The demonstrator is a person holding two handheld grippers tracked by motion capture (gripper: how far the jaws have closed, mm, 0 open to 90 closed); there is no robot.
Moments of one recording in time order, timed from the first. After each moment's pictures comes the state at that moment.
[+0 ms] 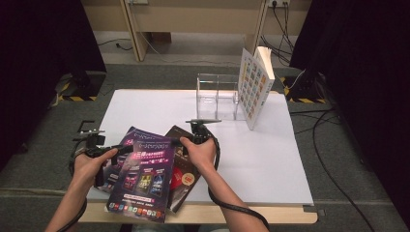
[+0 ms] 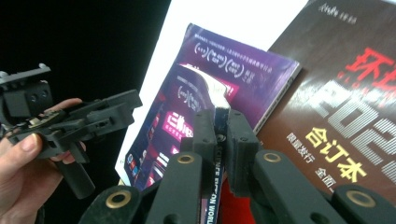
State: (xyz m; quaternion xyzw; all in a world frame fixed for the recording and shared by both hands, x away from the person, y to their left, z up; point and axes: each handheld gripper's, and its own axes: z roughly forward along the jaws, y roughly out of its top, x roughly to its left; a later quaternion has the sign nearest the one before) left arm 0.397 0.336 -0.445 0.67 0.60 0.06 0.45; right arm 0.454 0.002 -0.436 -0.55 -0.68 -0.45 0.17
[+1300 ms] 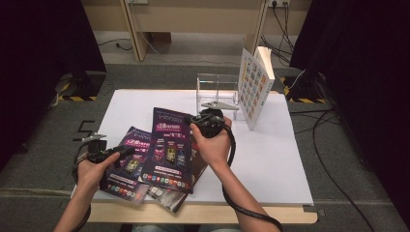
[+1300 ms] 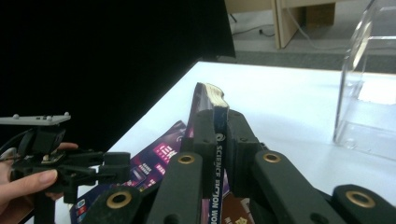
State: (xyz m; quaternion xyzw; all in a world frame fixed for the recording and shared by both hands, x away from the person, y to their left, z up) left arm 0.385 0.328 -0.456 0.66 0.58 0.10 0.46; right arm 0.419 -0.030 -0.338 -0.44 -0.71 -0.54 -0.10
